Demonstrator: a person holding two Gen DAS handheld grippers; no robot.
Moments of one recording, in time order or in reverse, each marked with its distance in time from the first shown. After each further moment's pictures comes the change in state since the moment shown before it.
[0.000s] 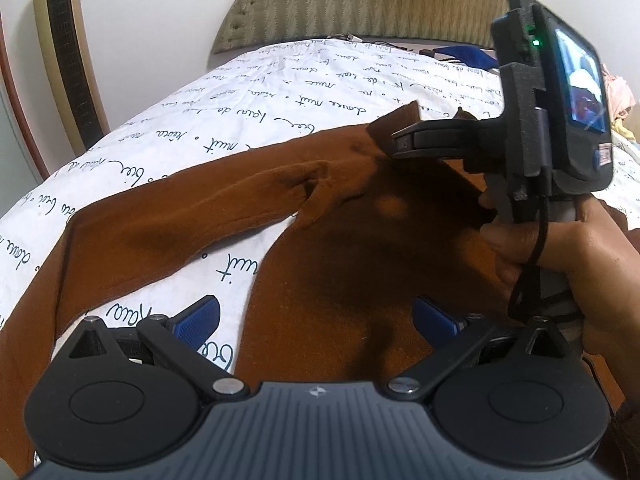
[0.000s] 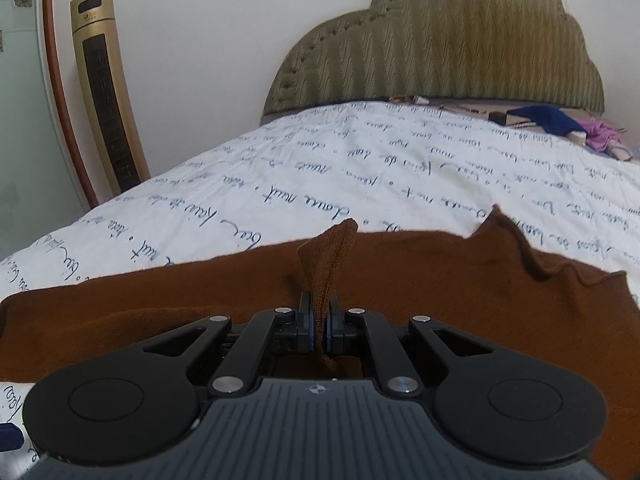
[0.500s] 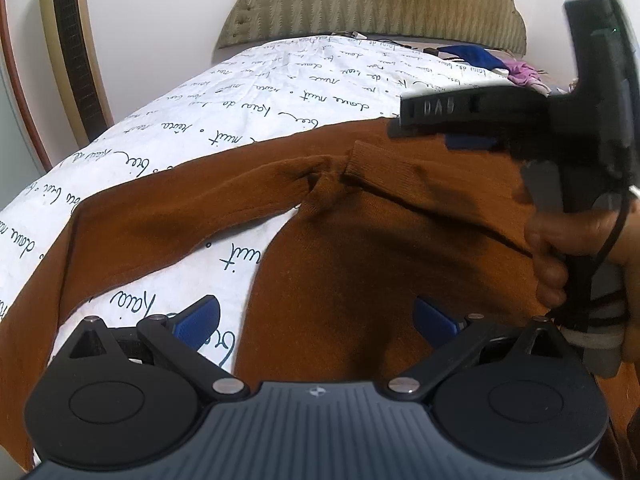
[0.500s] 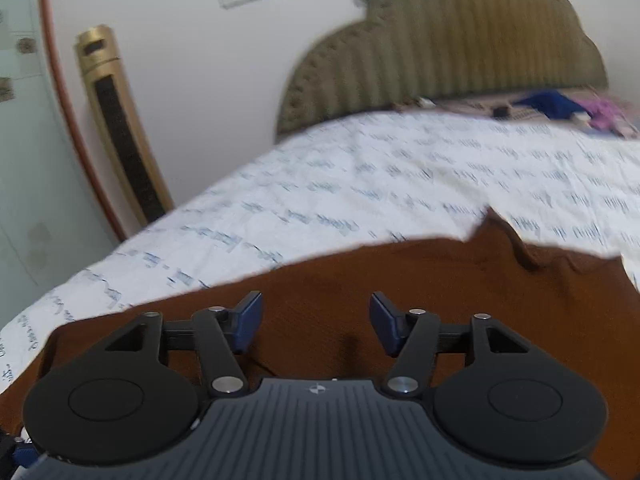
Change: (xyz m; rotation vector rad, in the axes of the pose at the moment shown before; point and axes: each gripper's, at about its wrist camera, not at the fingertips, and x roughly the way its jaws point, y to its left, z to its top) left arm -0.003 0.001 -0.003 -0.017 0.008 0.006; right arm -0.035 -0.018 0.001 0.114 -0.008 0.045
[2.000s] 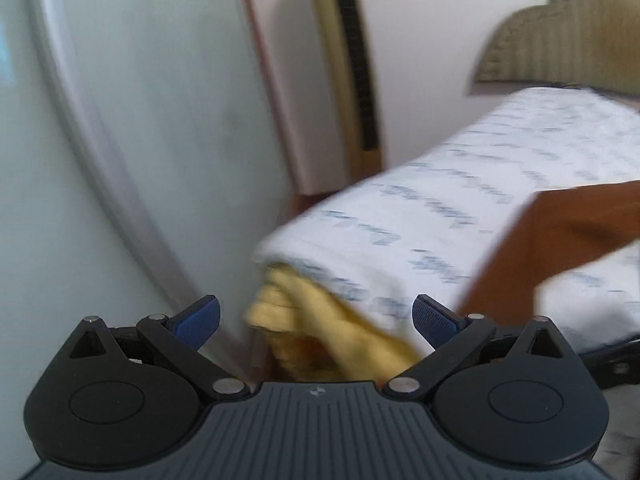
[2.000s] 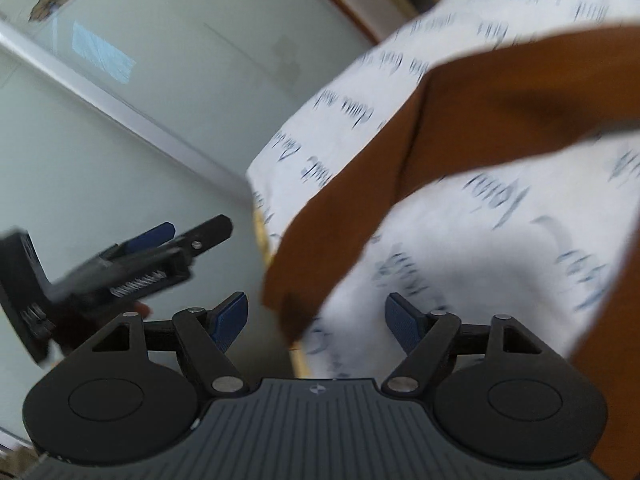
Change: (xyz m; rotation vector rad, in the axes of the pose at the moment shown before) left arm -0.113 0.242 -0.074 -0.222 -0.093 0.617; right arm 0.005 0.215 -0.092 0.043 0.655 0.814
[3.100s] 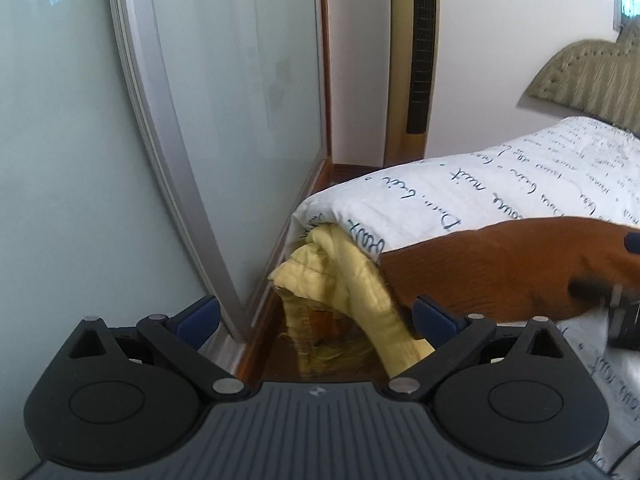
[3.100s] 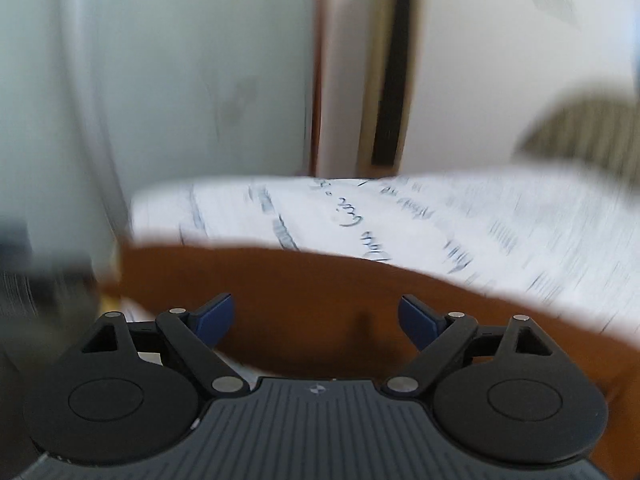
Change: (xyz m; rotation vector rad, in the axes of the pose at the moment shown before) left arm 0.026 0.035 -0.014 -0.227 0.108 -0.033; right arm 0.036 0.089 -0.006 -0.850 -0.225 -0.697
